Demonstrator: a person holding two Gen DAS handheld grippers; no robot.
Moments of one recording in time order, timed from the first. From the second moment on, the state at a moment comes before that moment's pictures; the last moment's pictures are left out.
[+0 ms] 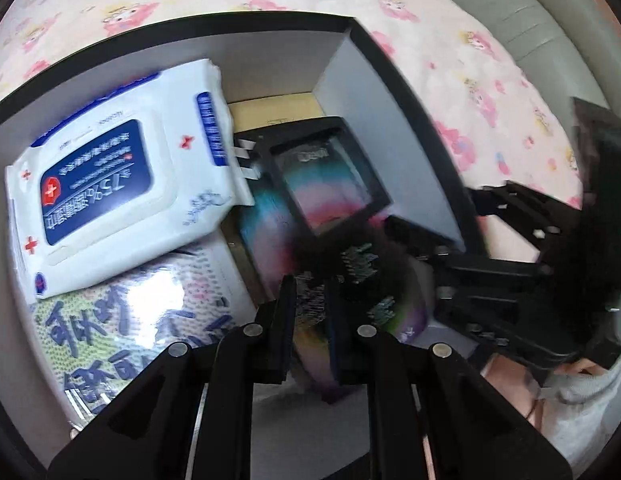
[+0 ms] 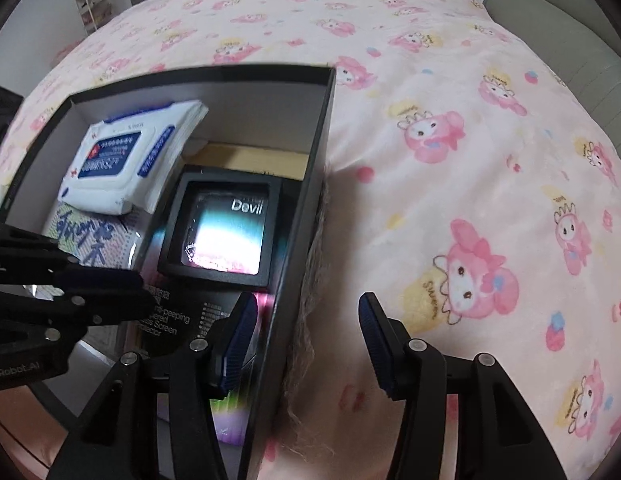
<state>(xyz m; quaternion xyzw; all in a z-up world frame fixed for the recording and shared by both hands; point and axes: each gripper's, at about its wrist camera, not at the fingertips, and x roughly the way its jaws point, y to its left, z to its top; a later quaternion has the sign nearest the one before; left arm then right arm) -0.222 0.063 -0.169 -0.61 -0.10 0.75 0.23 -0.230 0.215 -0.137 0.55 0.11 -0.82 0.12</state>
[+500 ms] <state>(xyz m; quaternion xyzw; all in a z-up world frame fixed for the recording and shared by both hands) -0.262 0.065 -0.178 -0.62 -0.09 0.76 0.20 -0.261 0.210 -0.139 0.57 0.08 -0.81 0.12</state>
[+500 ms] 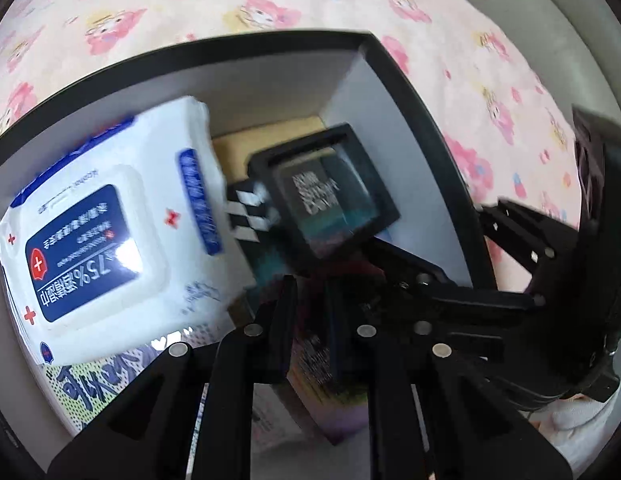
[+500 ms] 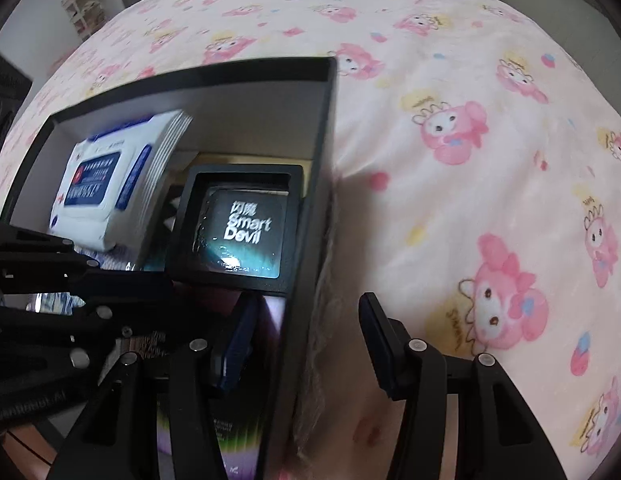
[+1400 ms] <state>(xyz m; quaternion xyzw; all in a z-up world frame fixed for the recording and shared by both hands) -0.265 0.057 -0.194 -0.58 -0.14 0.77 0.20 -0.284 0.218 -0.124 0.52 0.04 -0.85 0.06</state>
